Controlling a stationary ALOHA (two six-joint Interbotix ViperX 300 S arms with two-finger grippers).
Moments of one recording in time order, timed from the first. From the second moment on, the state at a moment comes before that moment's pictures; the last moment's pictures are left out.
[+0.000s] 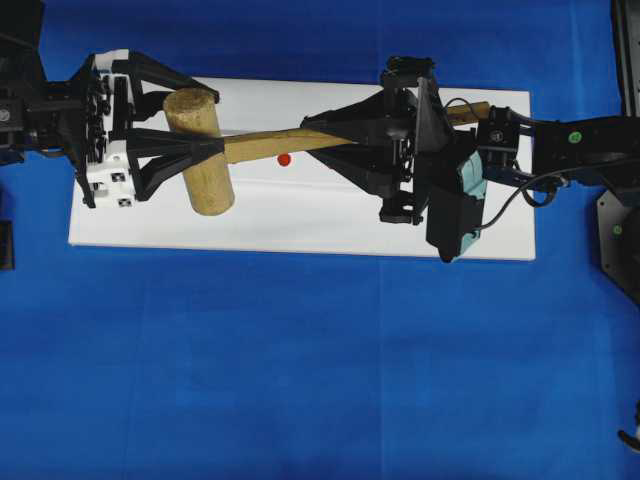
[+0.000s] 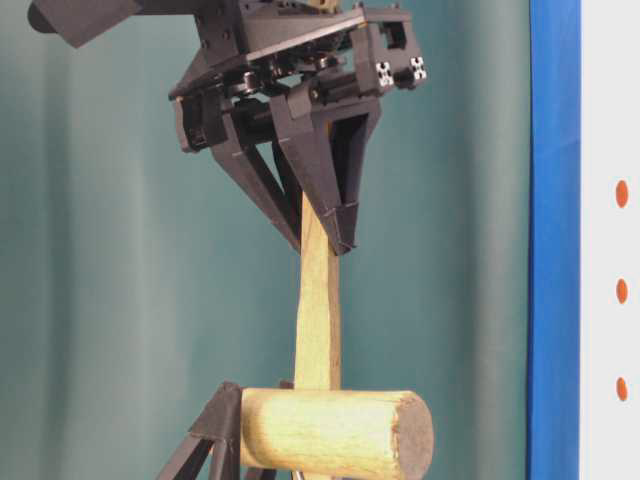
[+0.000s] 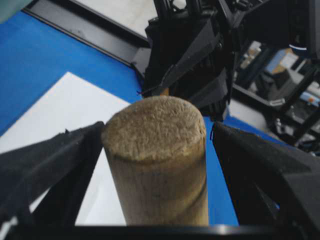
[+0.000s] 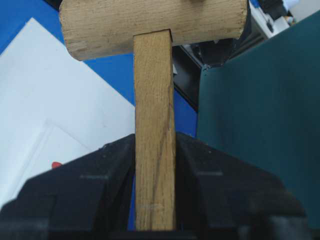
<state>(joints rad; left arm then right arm) 0.13 -0.44 1.01 -0.02 -0.54 -0.43 -0.08 -0.16 0.77 0.14 -0.49 -0.80</state>
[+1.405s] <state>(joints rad) 0.12 -0.44 1.01 -0.02 -0.43 -0.29 -0.08 -0.18 0.73 0.36 -0.29 -0.73</state>
